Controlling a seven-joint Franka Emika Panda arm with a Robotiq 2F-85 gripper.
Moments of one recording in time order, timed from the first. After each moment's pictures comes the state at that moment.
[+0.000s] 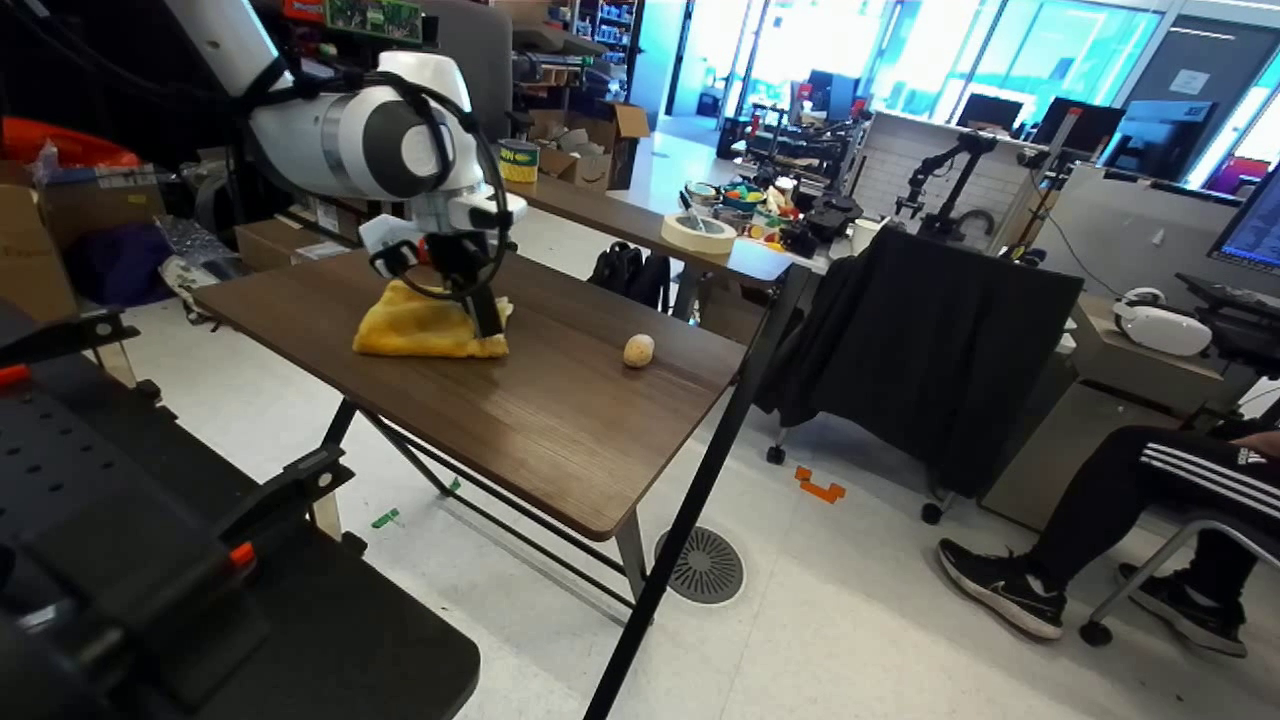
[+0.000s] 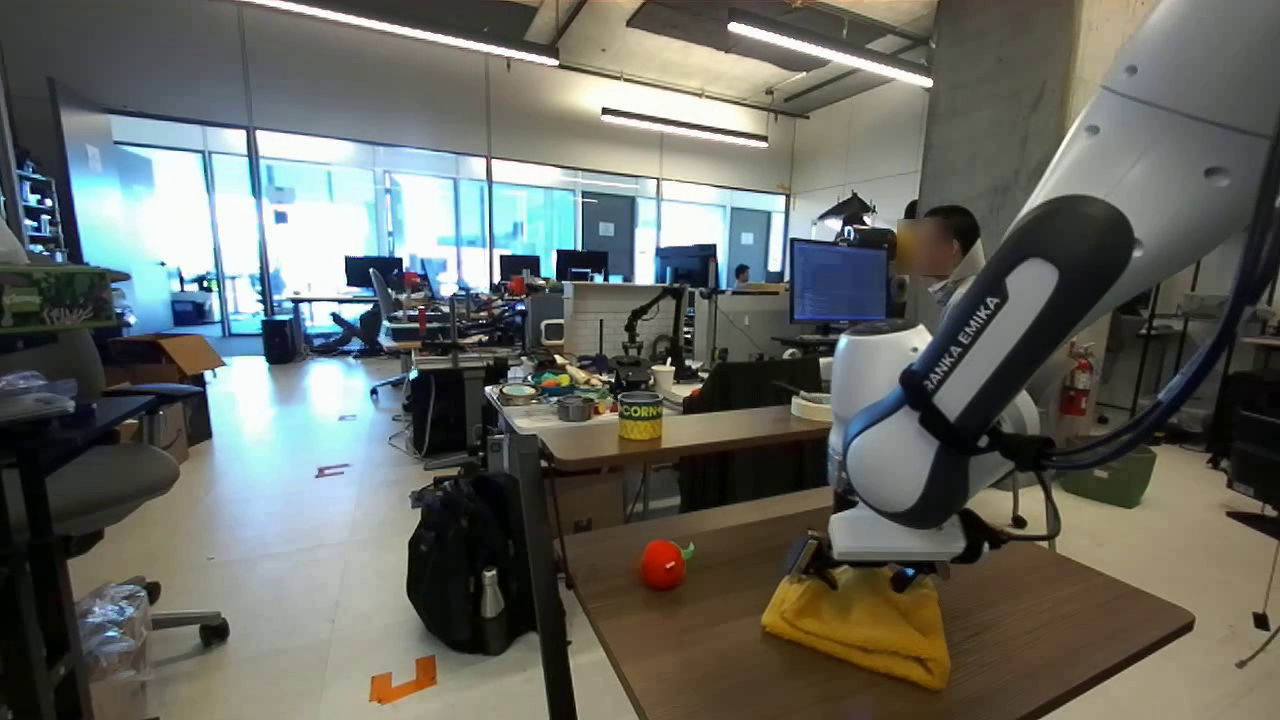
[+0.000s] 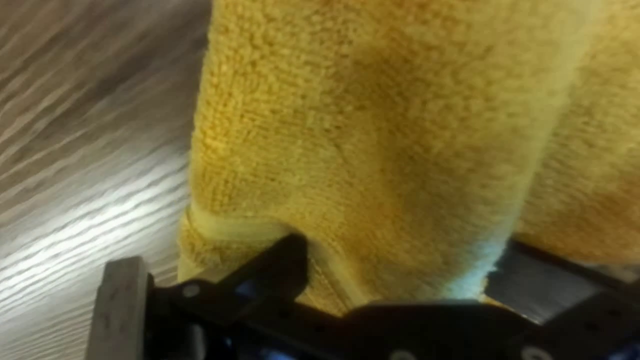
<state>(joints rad) 0.37 1.08 -0.27 -1.57 0.06 2.72 0.67</state>
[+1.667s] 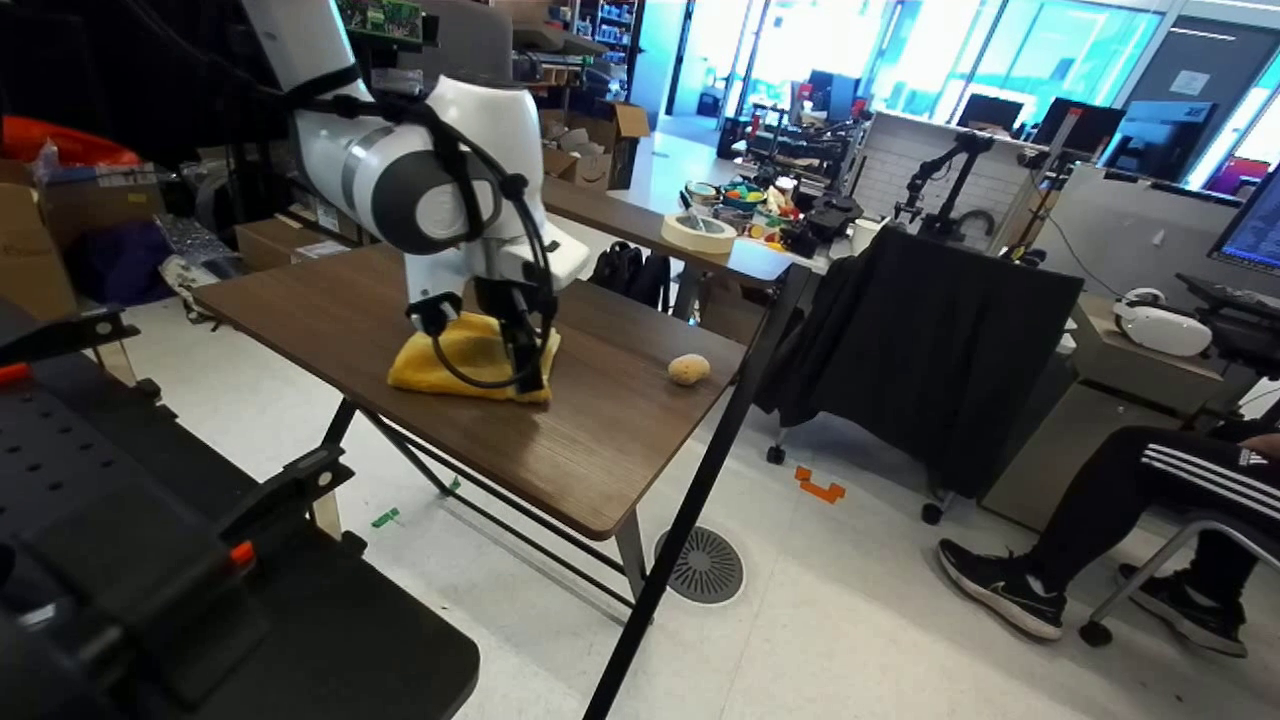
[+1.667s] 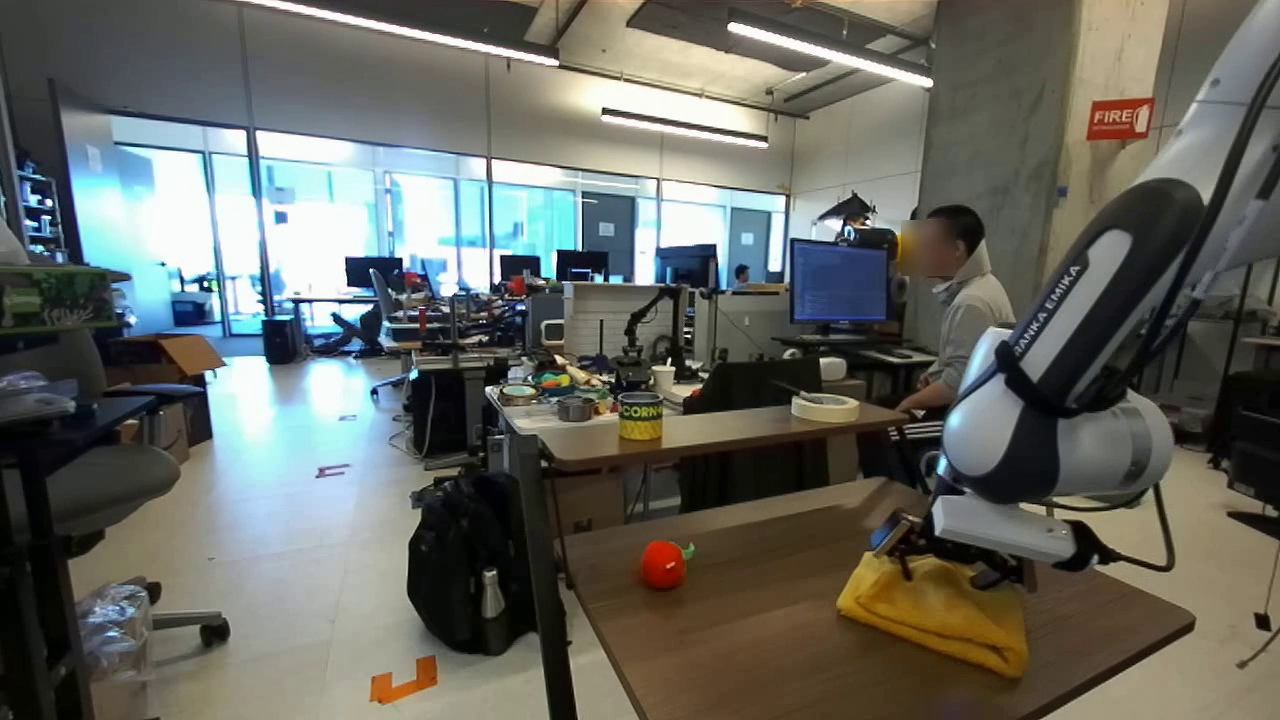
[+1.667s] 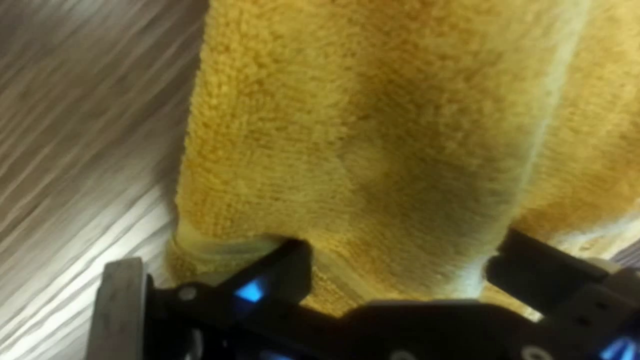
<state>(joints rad) 0.06 0.97 -0.09 -1.80 0.21 2.97 0.45</state>
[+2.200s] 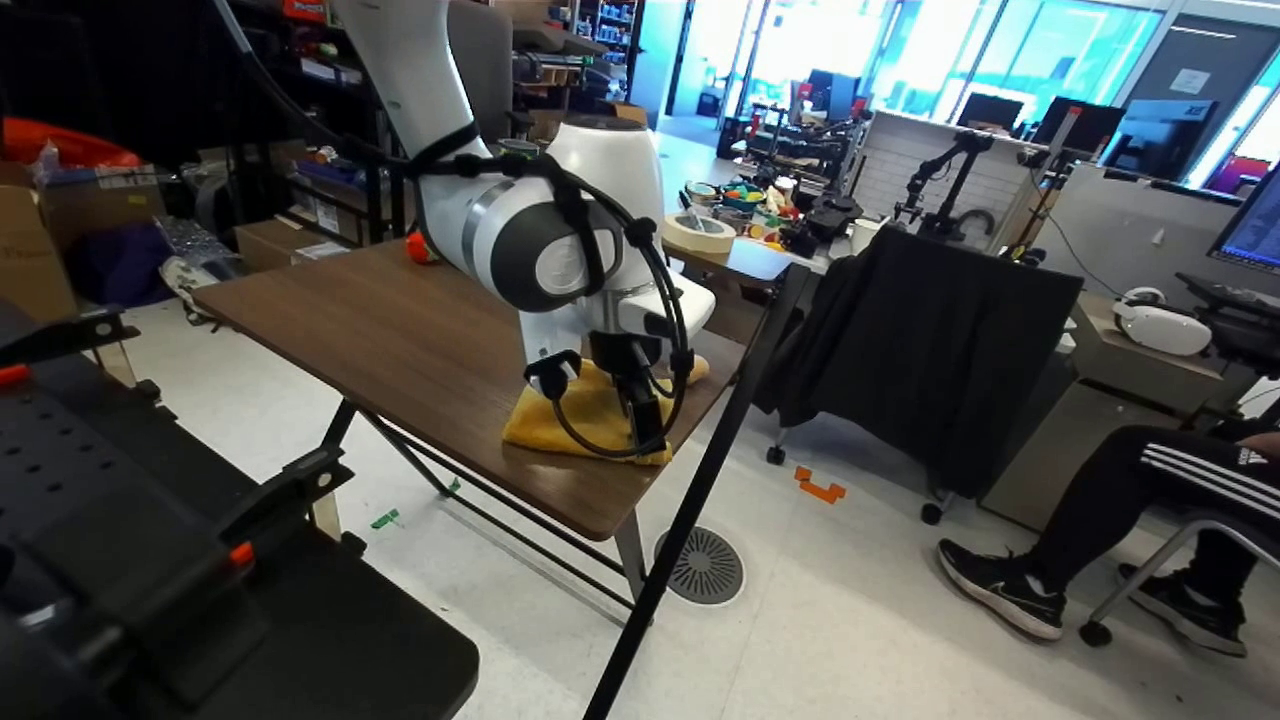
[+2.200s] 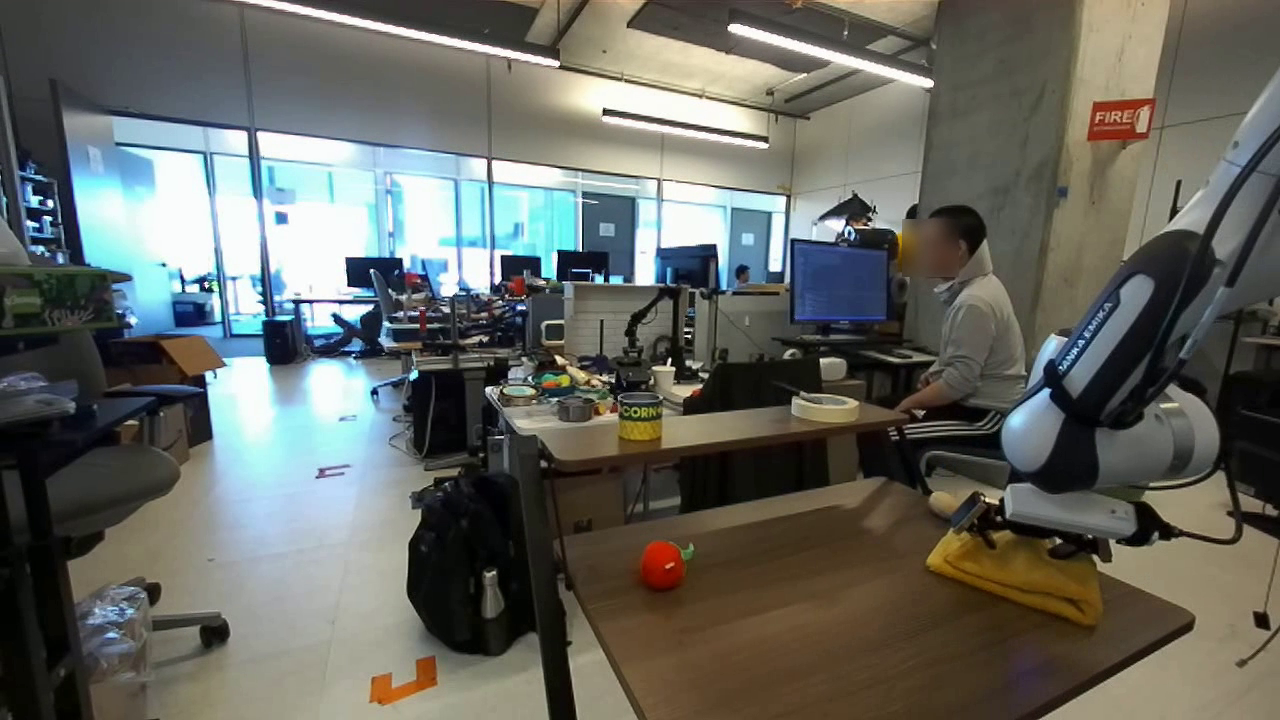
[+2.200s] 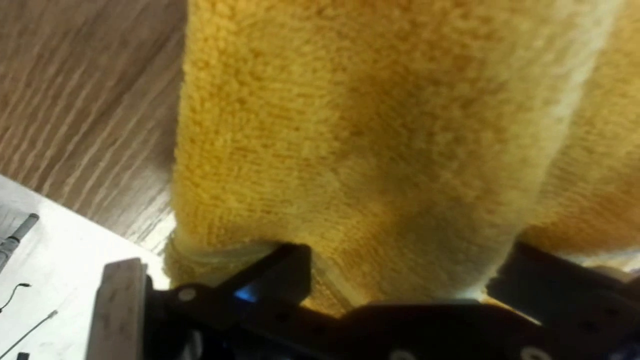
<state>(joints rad) -0.05 1.07 -0.22 -1.65 0.21 2.94 0.42</state>
